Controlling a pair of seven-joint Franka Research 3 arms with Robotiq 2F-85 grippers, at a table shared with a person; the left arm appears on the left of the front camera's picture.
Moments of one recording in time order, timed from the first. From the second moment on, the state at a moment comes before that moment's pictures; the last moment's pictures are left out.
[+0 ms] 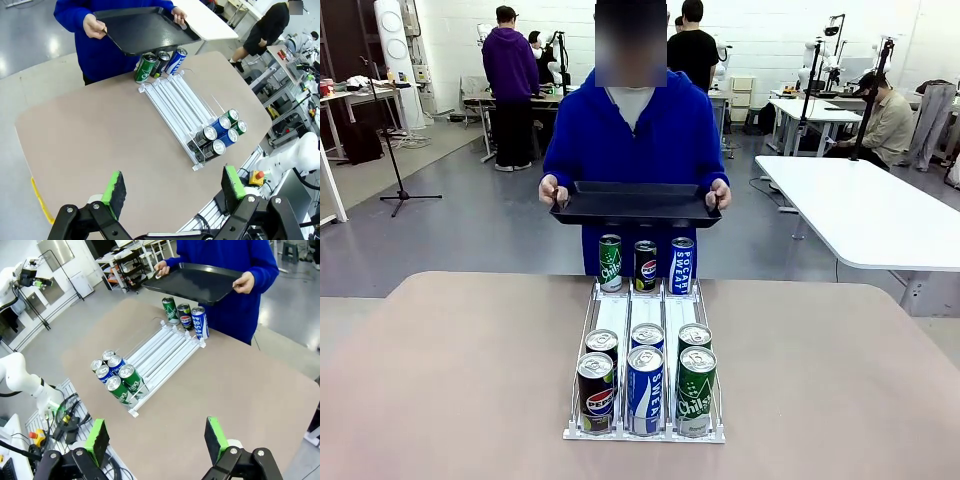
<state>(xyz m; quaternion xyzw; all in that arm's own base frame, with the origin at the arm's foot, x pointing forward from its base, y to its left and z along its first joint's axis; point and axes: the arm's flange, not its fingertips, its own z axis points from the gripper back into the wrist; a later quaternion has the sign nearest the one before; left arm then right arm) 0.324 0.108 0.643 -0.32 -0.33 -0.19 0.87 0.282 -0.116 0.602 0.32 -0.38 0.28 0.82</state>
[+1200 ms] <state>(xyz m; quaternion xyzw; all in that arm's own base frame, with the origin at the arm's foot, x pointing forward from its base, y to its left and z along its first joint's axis) 0.324 0.108 0.643 -0.32 -0.33 -0.19 0.87 0.282 -0.116 0.602 0.32 -0.38 0.28 0.82</state>
